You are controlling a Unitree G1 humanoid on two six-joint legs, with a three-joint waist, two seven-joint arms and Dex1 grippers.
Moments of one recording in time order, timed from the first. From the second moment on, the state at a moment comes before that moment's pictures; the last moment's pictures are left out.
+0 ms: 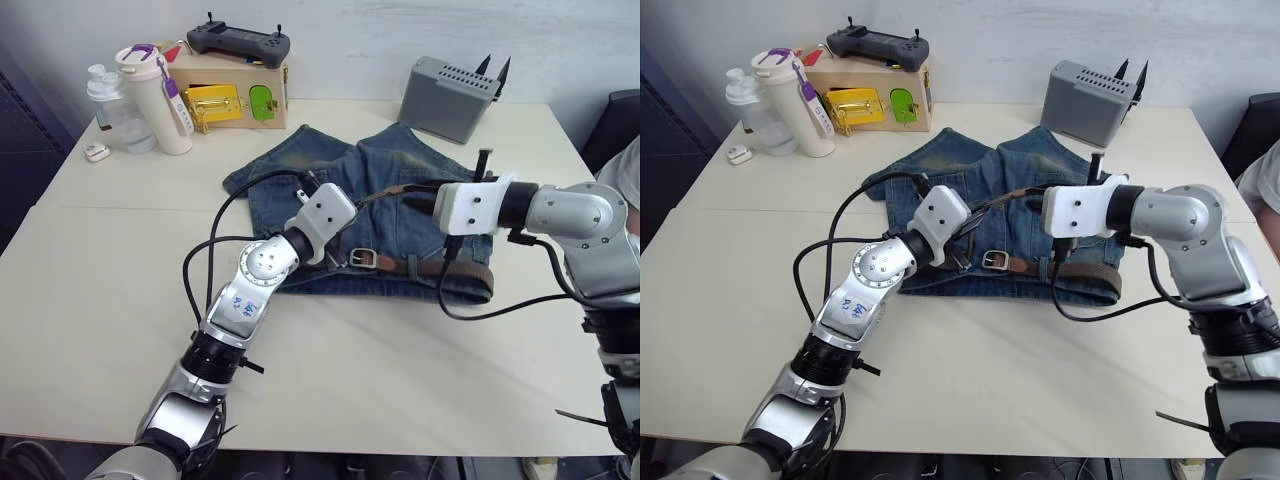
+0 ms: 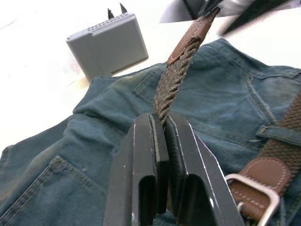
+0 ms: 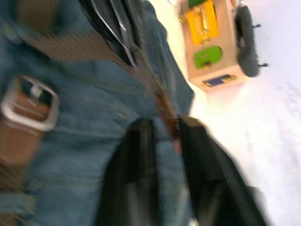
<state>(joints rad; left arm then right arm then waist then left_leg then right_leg) -0.63 0.22 -0.25 -0.05 0.03 0.33 -0.33 -0.68 -0.86 0.14 -0.08 -0.01 -0.08 0.98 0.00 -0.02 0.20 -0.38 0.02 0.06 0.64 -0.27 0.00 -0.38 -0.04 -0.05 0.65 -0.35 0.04</state>
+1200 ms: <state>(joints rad) -0.52 0.46 -0.16 0.06 0.05 0.26 -0.52 -0.47 -0.69 0.30 -0.09 -0.27 0.02 0.78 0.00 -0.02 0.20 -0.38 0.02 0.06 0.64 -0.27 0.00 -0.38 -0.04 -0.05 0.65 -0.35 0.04</state>
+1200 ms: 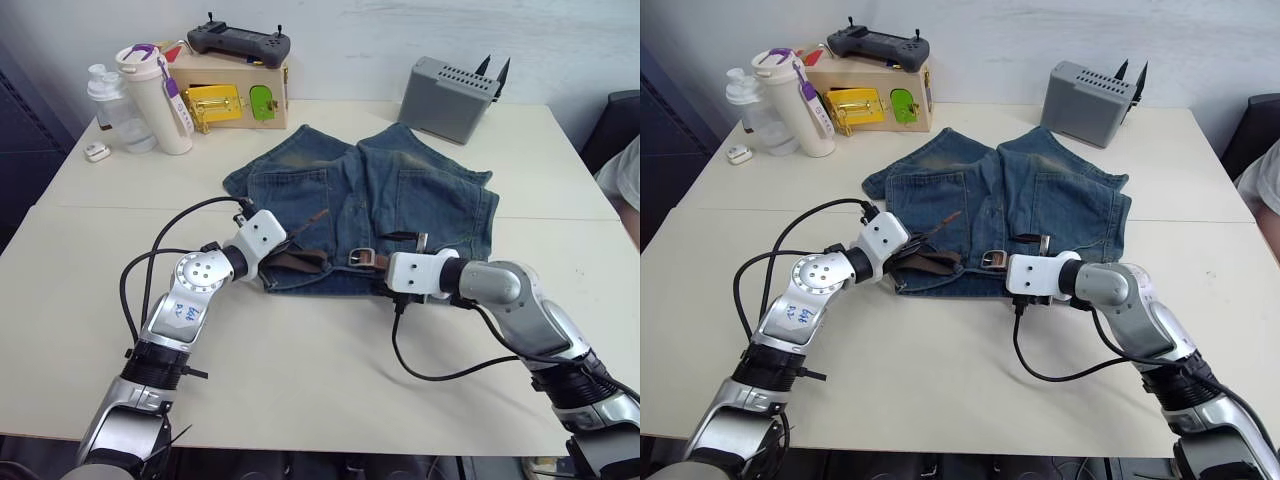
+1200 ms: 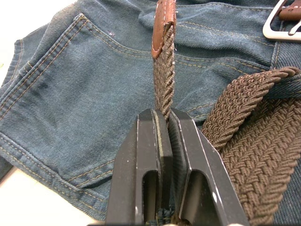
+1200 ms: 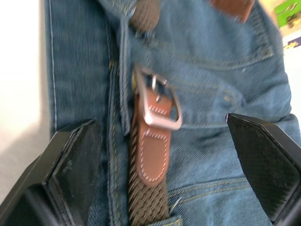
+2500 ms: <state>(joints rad) -0.53 0.43 -0.23 0.03 0.07 0.21 -0.65 -0.40 -0.31 0.01 -0.28 0.03 0.76 0.52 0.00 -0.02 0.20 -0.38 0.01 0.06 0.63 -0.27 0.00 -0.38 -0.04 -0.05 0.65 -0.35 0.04</state>
